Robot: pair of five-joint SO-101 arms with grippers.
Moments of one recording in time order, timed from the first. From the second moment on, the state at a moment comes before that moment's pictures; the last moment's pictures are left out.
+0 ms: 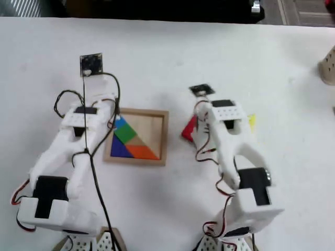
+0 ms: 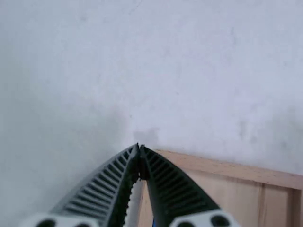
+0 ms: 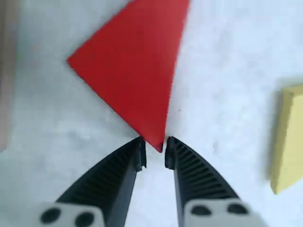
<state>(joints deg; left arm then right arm) -2.0 1.5 37.1 24.5 10.8 -8.5 7.3 26.1 65.9 14.5</state>
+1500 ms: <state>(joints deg) -2.0 1.5 37.1 24.5 10.8 -21.2 16.1 14.9 59.9 0.4</state>
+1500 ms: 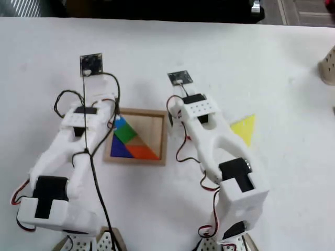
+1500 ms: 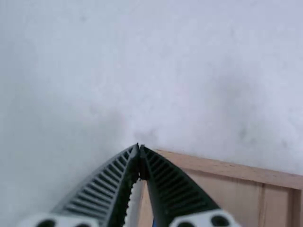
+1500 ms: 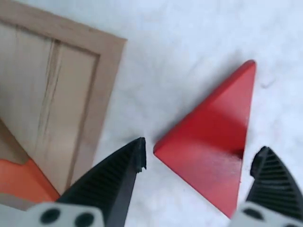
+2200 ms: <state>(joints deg) -2.0 1.5 37.1 24.5 10.8 -19.2 17.2 13.7 58.3 0.4</state>
